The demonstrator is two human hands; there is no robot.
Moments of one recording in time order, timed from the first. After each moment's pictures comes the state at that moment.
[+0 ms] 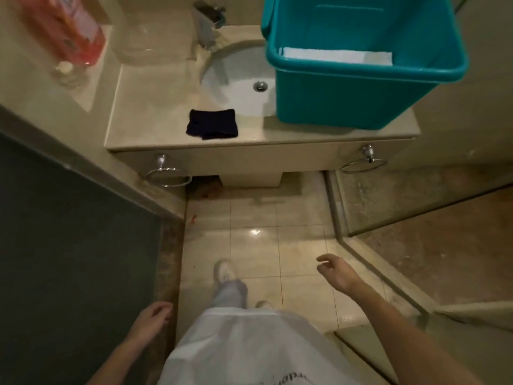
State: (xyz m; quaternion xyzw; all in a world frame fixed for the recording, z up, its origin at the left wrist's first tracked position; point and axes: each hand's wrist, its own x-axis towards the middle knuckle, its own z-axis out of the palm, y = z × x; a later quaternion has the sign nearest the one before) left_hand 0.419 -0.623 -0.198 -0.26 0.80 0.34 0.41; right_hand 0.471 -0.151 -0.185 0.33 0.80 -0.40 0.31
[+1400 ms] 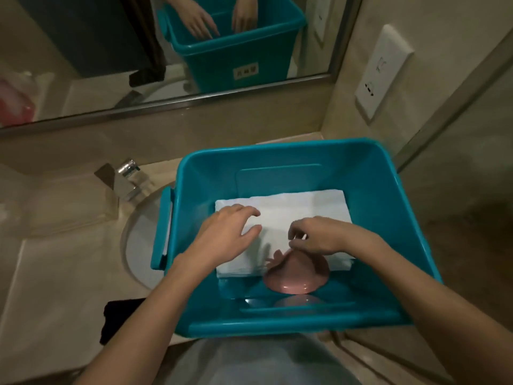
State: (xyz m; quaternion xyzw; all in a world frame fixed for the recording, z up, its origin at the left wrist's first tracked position) left_hand -0.097 -0.078 -0.001 0.36 0.91 0.13 0.18; right_hand -0.010 0.140 -0.006 0.03 0.92 -0.21 0.34
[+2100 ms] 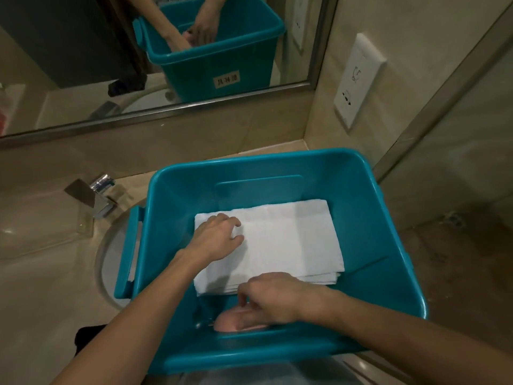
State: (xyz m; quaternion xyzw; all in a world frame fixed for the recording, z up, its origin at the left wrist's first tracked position) left_hand -0.139 -0.038 -0.075 0.32 0.91 0.05 0.26; right_hand 0.019 0.080 -0.024 -0.14 0.90 -0.24 0.34
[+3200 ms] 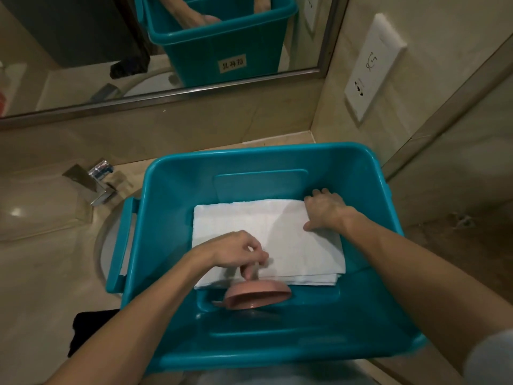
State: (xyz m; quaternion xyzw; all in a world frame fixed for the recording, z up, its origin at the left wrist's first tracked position) left_hand -0.107 -0.019 -0.060 0.29 0.76 0.21 0.54; right_hand -0.063 0.235 -0.086 0.12 0.94 0.00 0.31
